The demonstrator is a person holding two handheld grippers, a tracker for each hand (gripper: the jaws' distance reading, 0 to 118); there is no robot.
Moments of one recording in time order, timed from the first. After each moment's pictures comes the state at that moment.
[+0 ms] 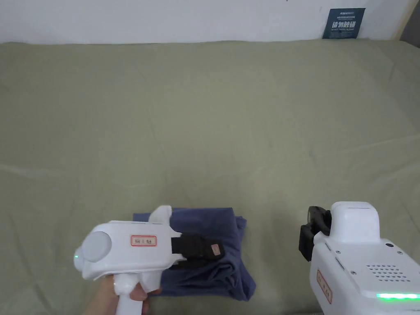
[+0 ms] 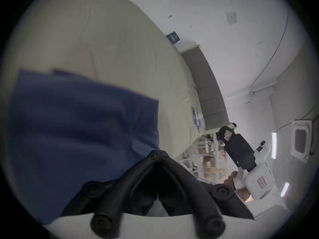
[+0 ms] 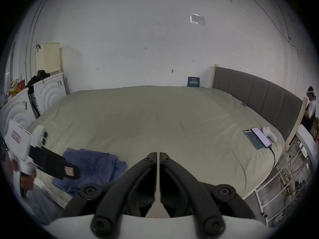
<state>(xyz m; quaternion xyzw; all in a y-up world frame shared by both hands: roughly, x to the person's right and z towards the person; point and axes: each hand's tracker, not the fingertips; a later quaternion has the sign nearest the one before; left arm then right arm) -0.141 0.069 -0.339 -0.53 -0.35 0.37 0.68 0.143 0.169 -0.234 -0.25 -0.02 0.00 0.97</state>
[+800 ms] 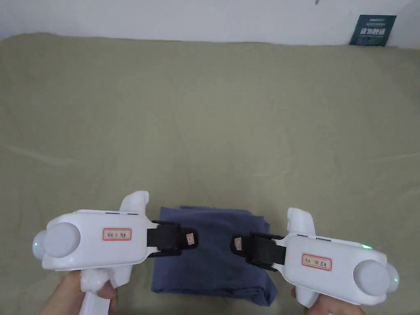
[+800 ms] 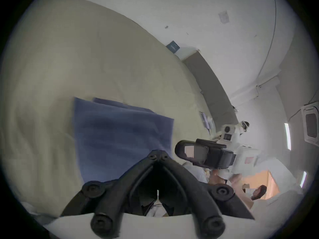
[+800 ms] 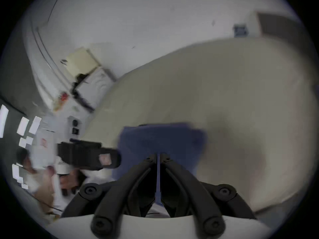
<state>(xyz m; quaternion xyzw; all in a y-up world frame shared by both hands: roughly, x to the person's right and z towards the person) -0.233 0.127 -0.319 -0.47 -0.28 0.27 0.79 0.114 0.089 -0.320 -0.43 0.34 -0.28 0.79</state>
